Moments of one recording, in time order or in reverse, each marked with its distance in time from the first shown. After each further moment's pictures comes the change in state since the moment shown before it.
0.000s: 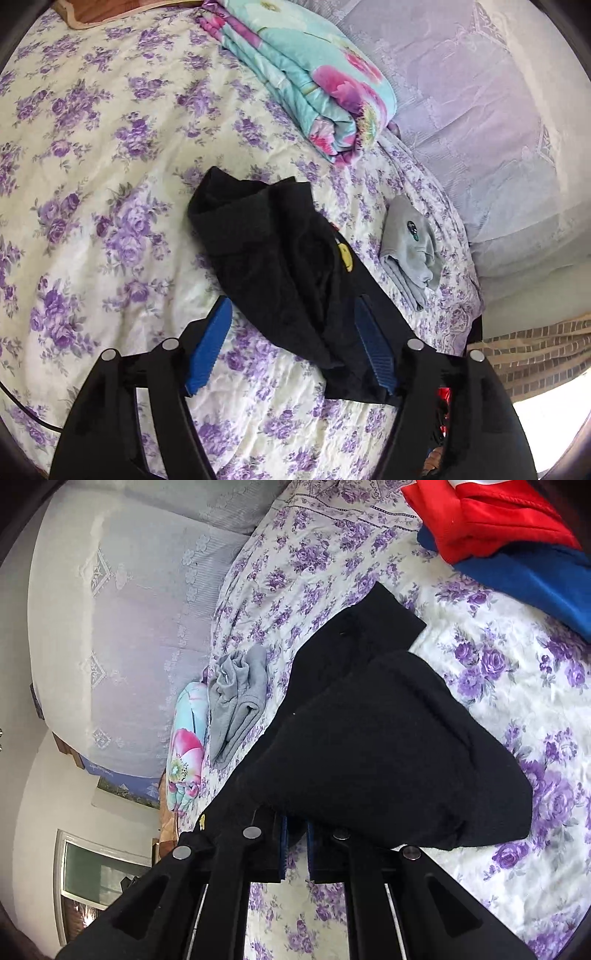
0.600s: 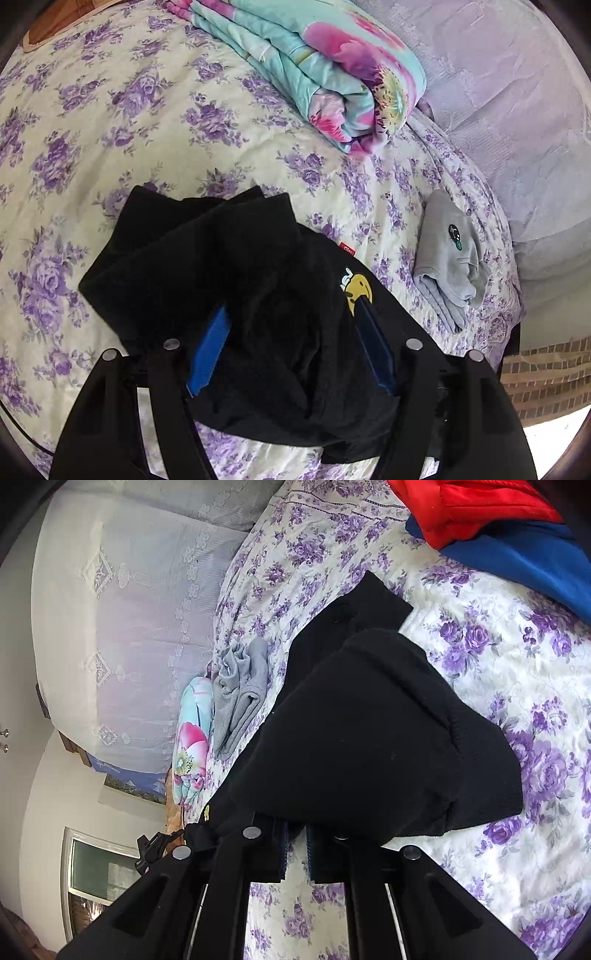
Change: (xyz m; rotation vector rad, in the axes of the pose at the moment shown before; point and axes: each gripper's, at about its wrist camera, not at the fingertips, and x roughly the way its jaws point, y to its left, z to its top) left arm 0.104 -0.032 0.044 0.006 0.048 0.171; right arm -0.008 -0.011 -0.009 0.012 0.024 0.028
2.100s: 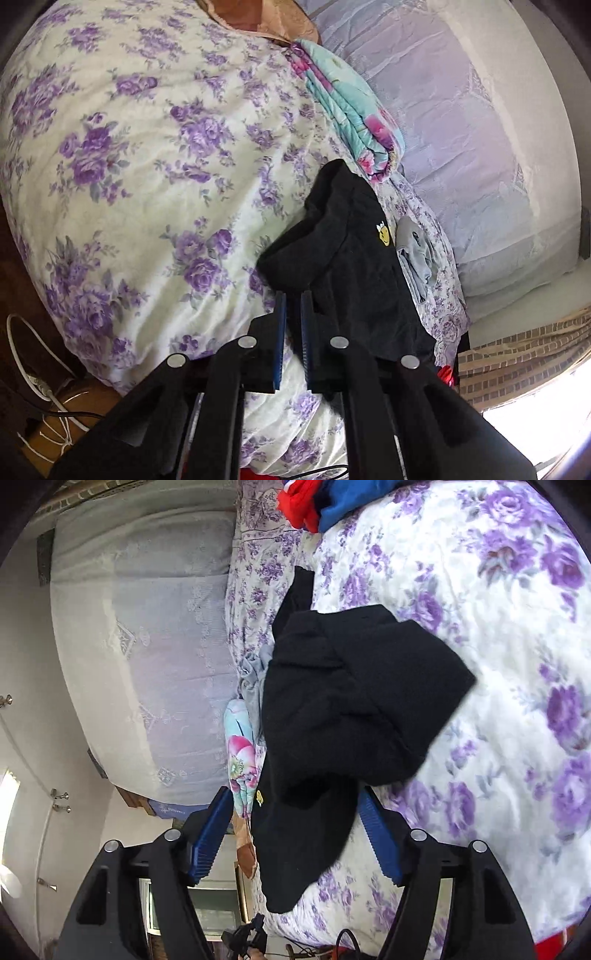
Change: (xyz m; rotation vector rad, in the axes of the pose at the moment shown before) left arm -0.179 0.202 -0.190 -0.111 -0.231 -0.235; right arm -0.096 -0.067 -0.139 0.276 -0.118 0.220
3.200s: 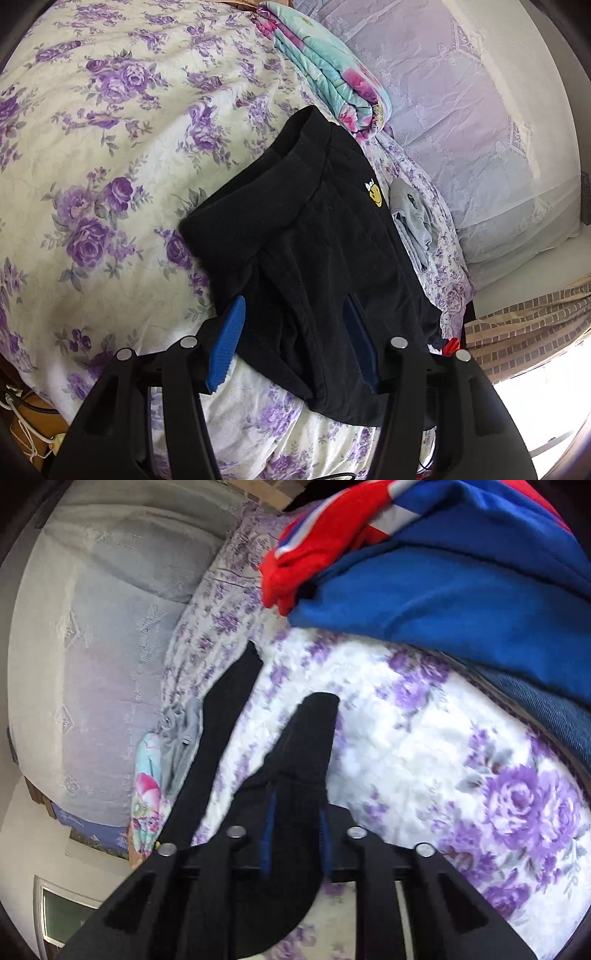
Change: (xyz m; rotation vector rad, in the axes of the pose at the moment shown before) left arm 0.060 -0.020 -0.022 0.062 0.093 -0.018; right arm -0.007 0.027 0.064 -0.246 -0.193 -0.343
